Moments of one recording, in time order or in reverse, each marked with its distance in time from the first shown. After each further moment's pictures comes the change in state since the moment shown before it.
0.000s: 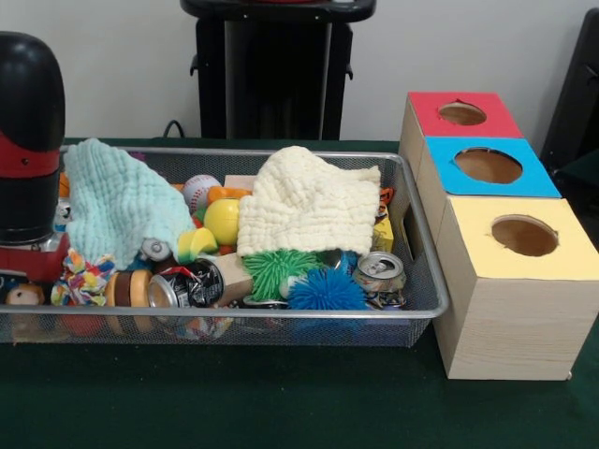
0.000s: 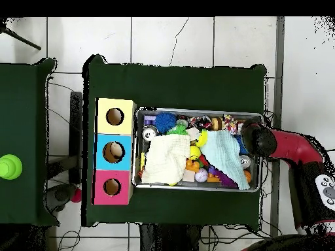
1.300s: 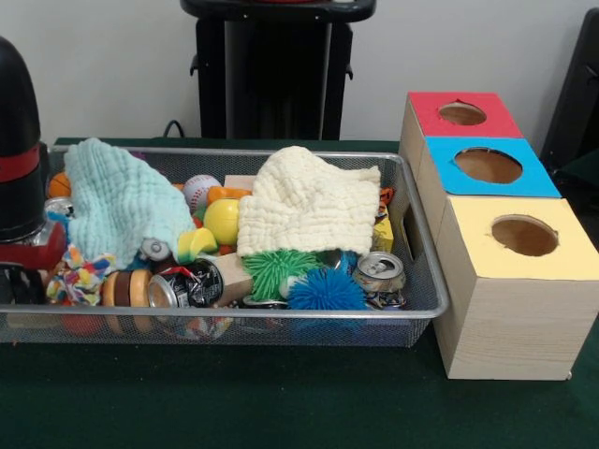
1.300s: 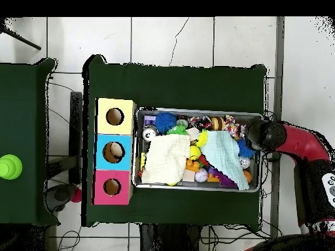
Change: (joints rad) arm -0.026 0.018 0.042 -0.064 0.063 0.302 -0.004
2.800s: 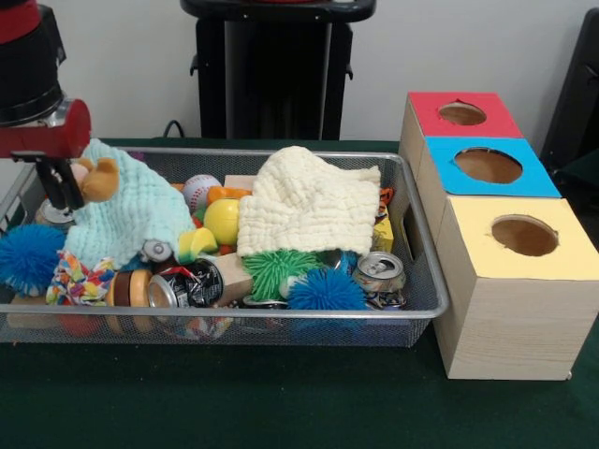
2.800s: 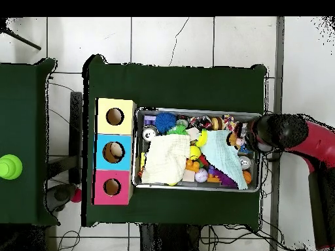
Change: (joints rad) arm -0.002 -0.252 0.036 0.191 0.244 0.175 0.000
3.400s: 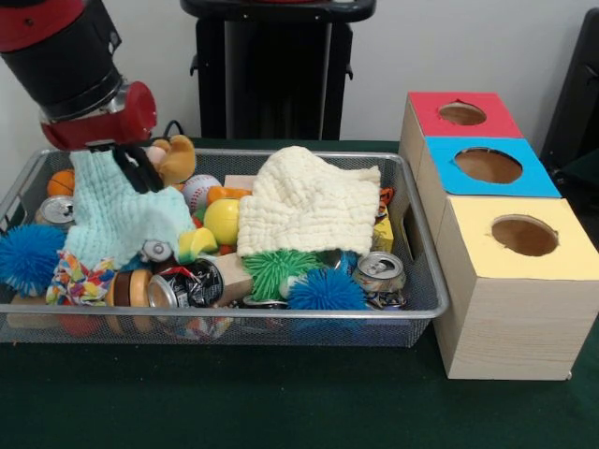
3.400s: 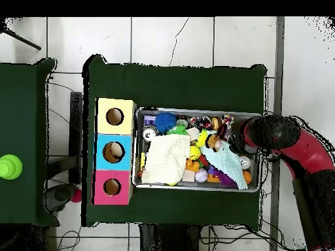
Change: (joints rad) arm 0.004 -0.001 0.000 0.123 0.235 0.000 0.000
